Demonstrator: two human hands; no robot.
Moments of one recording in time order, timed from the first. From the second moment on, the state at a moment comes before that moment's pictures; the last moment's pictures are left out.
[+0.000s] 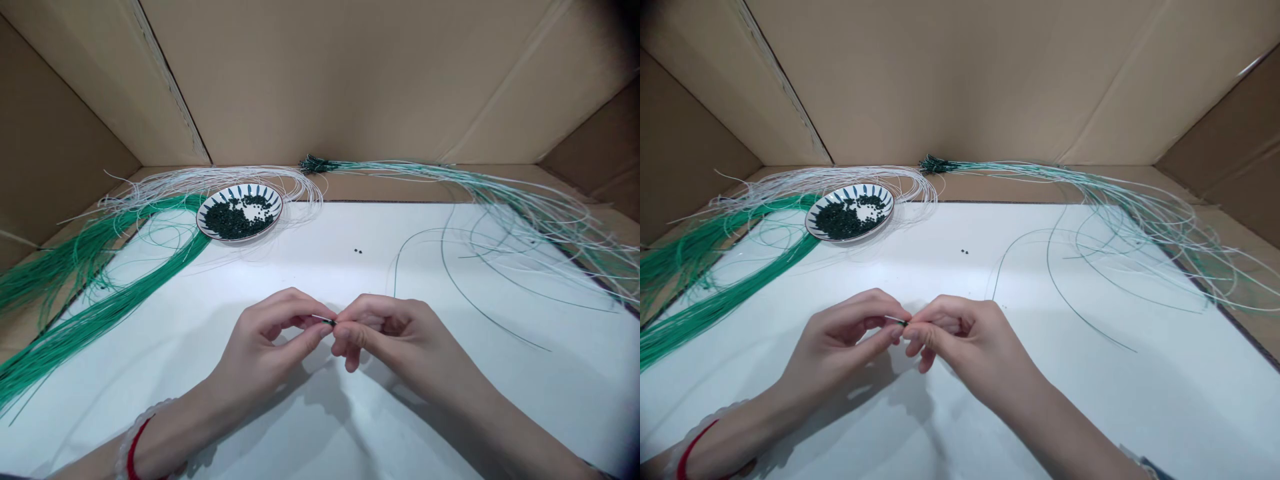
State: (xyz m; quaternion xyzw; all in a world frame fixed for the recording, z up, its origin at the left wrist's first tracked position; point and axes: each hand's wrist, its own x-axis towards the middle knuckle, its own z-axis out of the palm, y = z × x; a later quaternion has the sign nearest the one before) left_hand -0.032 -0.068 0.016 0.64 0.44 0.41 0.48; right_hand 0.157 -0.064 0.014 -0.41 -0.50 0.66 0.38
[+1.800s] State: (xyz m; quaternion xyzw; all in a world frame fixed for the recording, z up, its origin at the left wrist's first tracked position) left_hand -0.033 -0.062 0.020 0.50 0.49 0.36 0.61; right_hand 0.166 -0.066 0.028 -0.49 -0.67 0.51 0.23
